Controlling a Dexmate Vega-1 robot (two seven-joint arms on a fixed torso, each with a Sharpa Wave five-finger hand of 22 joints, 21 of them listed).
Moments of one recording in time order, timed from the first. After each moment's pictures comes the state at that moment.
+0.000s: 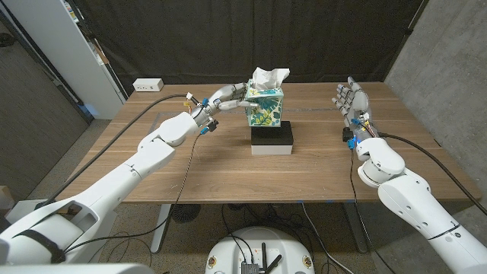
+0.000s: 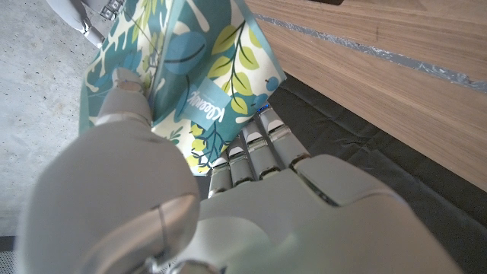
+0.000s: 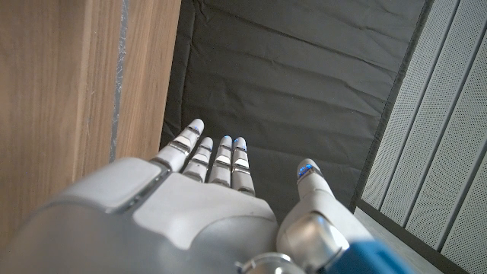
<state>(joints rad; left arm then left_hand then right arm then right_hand) 0.69 0.64 0.55 -1.50 -0.23 -0.39 -0.19 0.91 0.04 0.19 -0.15 0.18 0.32 0.03 0.62 0.22 0.38 -0.07 0.21 0.22 0.50 -0.05 0.19 0.18 0.53 -0.02 0.21 0.17 -1.27 -0.62 -0.12 -2.10 0.68 0.01 -0.44 0.14 0.12 0.43 -0.06 0.18 0.26 0.09 0.19 0.18 0.19 0.03 0.20 0.19 0.05 -0.01 0.22 0.23 0.23 0.01 0.20 0.17</state>
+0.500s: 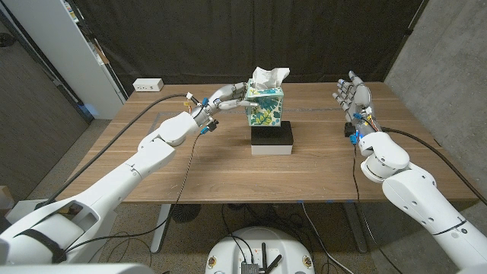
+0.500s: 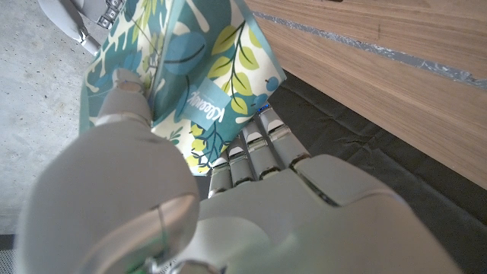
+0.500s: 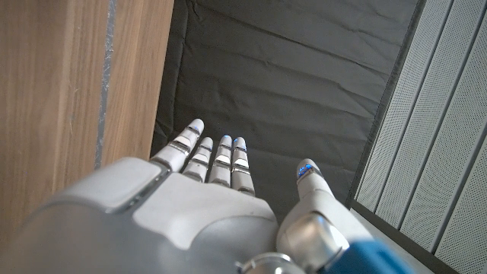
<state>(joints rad) 0.69 0.63 0.55 -1.49 -0.23 -0.40 -0.19 0.90 0.04 0.20 -0.15 0.18 0.32 0.03 0.62 0.22 0.38 -0.07 0.21 0.22 0.50 -0.05 0.19 0.18 0.53 -0.02 0.21 0.17 -1.26 -0.65 -0.10 -2.14 0.69 -0.02 -0.45 0.14 0.12 0.44 -0.05 0.18 0.26 0.09 0.19 0.18 0.20 0.04 0.20 0.19 0.05 -0.01 0.23 0.23 0.23 0.01 0.20 0.17</state>
